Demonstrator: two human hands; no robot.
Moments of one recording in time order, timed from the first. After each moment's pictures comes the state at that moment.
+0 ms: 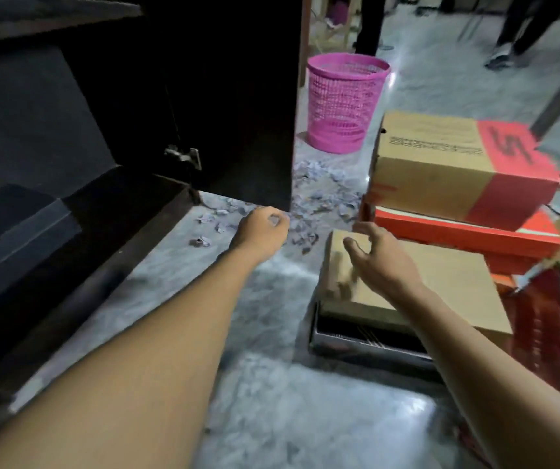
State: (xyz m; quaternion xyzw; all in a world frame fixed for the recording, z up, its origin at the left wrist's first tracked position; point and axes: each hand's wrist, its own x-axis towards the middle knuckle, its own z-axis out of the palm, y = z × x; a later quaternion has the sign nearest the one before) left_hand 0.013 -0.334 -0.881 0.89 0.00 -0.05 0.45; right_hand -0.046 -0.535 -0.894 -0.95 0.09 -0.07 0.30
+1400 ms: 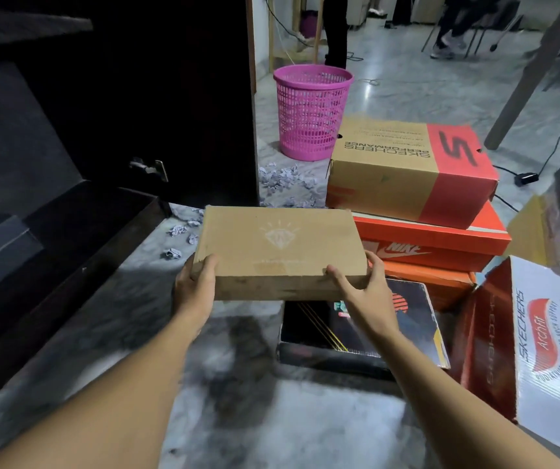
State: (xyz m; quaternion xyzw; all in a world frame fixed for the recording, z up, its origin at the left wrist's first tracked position) left_hand -0.037 -0.326 -0.935 0.78 0.22 0.07 0.58; right_hand -0.084 -0.579 -0.954 -0.81 0.17 -0.14 0.55
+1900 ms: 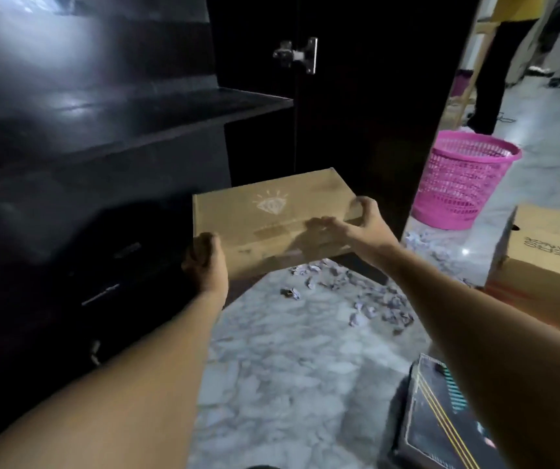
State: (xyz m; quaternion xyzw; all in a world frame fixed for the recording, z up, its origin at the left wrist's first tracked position) left_hand -0.007 -0.145 -0.826 0.59 0.36 0.35 0.64; right_hand 0.099 -0.363 -0.804 -0.82 -0.11 -0.01 0.57
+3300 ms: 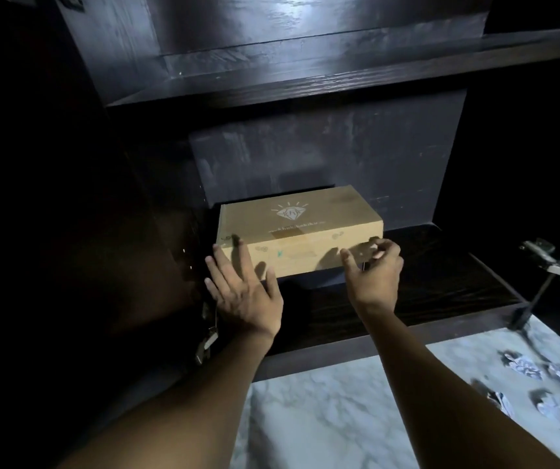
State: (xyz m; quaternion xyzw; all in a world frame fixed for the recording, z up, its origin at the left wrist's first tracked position) left_hand 0.002 0.048 -0.968 0.76 0.53 0.37 0.04; right_hand 0.146 -0.042 -0.949 -0.74 -0.21 0.07 0.63
